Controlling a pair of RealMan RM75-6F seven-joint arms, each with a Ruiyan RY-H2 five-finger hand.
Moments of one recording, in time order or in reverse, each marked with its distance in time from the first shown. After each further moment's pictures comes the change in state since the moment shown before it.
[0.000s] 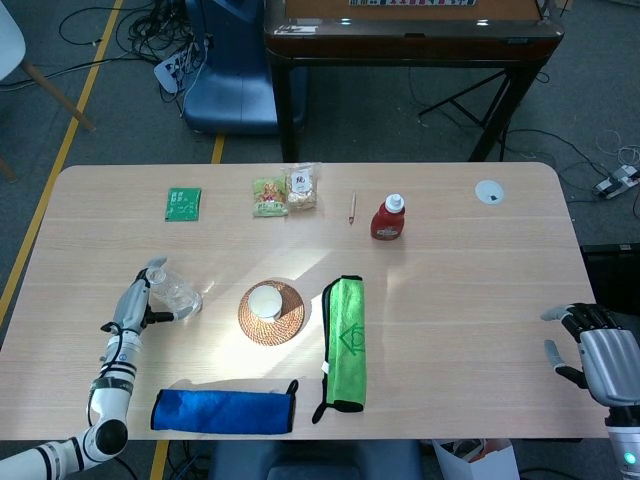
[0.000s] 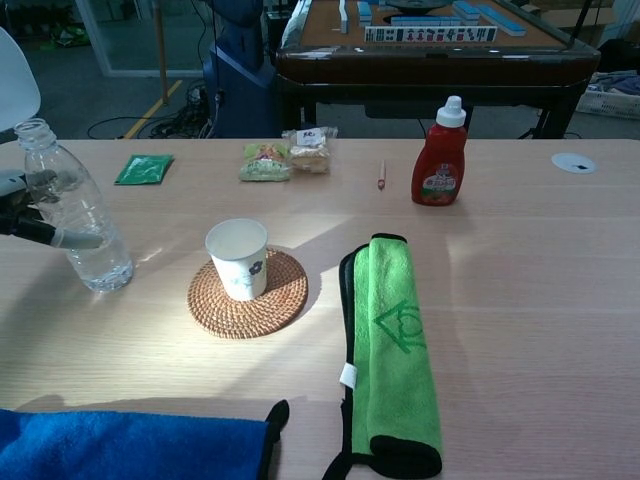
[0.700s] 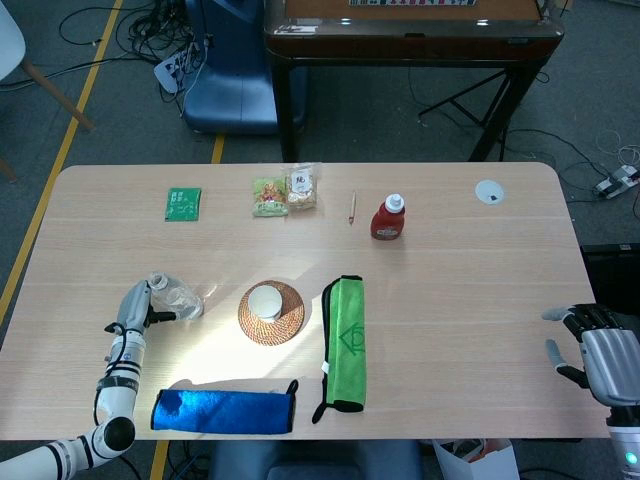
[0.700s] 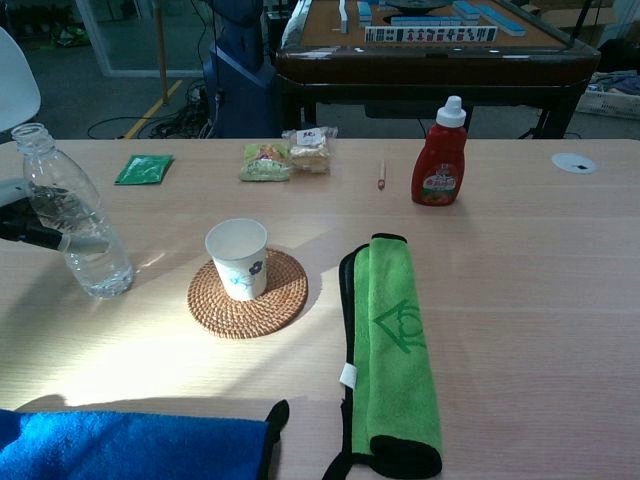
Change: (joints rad) left arm -0.004 -0.054 -0.011 0.058 -0.011 0.009 -0.010; right arm -0.002 0.003 0.001 0.000 0.000 0.001 0.006
